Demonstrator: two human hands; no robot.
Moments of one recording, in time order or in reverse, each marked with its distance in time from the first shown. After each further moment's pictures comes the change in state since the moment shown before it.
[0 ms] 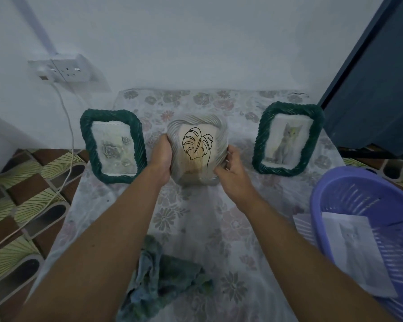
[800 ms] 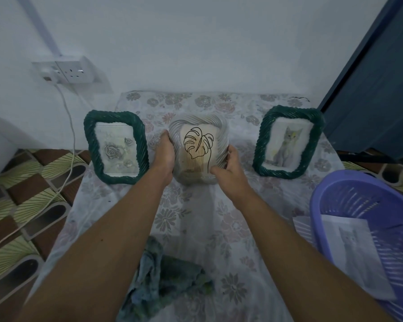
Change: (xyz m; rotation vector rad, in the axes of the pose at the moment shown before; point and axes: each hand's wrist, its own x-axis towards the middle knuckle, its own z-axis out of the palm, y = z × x) left_hand 0.000 0.001 0.002 -0.030 -0.010 0.006; right_hand 0.003 -0.012 0.008 -0.017 0.010 0.024
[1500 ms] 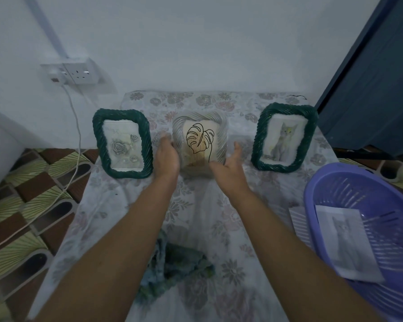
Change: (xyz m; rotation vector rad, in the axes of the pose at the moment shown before) left_hand -0.047 -0.005 -0.002 0.204 0.253 0.091; right_hand -0.025 -0.014 0.012 -0.059 0.134 0.081
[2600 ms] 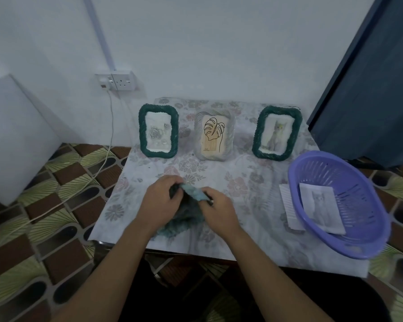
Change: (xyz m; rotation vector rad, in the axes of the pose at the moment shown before) left_hand -0.167 -0.068 -0.158 0.647 -0.143 0.789; right_hand -0.190 0.036 0.016 -0.293 -0.187 -0.309
